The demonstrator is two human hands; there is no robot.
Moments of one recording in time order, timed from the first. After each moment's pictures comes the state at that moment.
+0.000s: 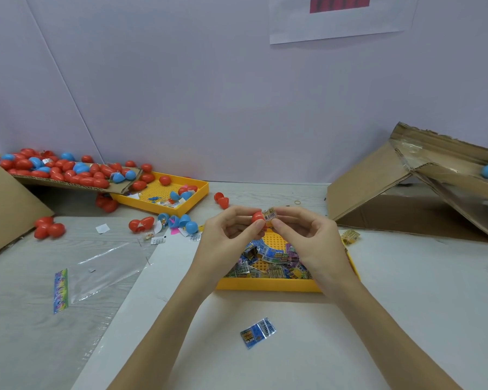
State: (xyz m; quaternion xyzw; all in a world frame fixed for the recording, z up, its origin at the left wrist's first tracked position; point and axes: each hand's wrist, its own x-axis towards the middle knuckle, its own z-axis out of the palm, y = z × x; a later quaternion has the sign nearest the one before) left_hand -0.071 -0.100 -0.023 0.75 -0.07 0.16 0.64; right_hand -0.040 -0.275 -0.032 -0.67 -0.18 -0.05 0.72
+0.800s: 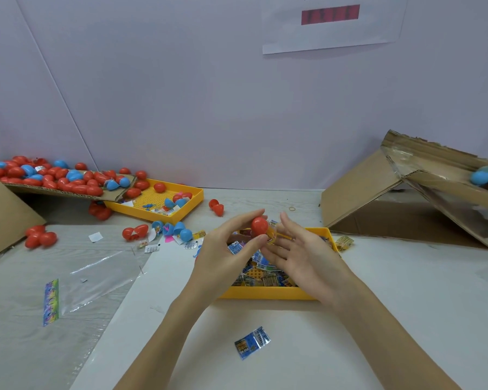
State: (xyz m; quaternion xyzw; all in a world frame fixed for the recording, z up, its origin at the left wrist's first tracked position) left_hand -0.077 -0.107 -0.023 0.81 -0.13 0.21 0.53; right_hand -0.042 -0.276 -0.017 -0.41 -0.05 0.26 0.87
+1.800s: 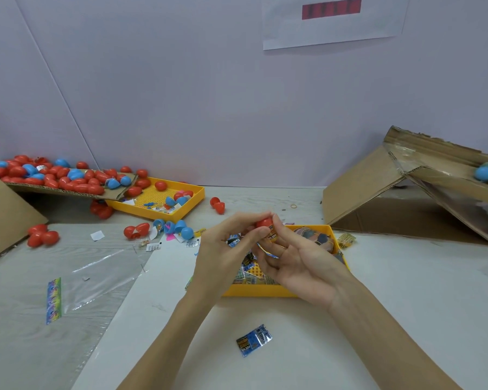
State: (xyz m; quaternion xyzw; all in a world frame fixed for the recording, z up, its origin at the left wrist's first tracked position) left_hand -0.078 -0.112 -0.021 0.74 -0.18 0.26 0.59; right_hand -0.052 -0.269 -0.013 -0.34 -0.03 0.36 0.87
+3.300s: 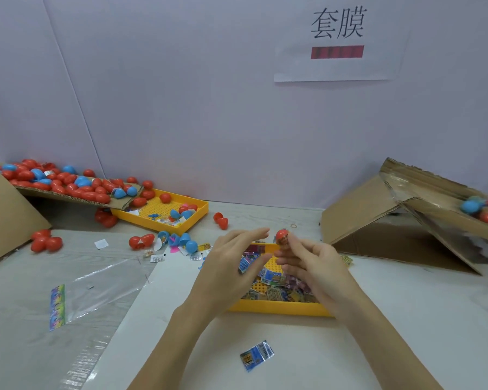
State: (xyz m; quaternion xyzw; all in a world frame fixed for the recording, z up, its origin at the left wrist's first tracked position) left_hand -0.073 -0.091 -0.034 0.88 -0.19 0.32 0.31; right_hand -0.042 -0.281 -0.013 -0.63 -0.08 0.10 0.76
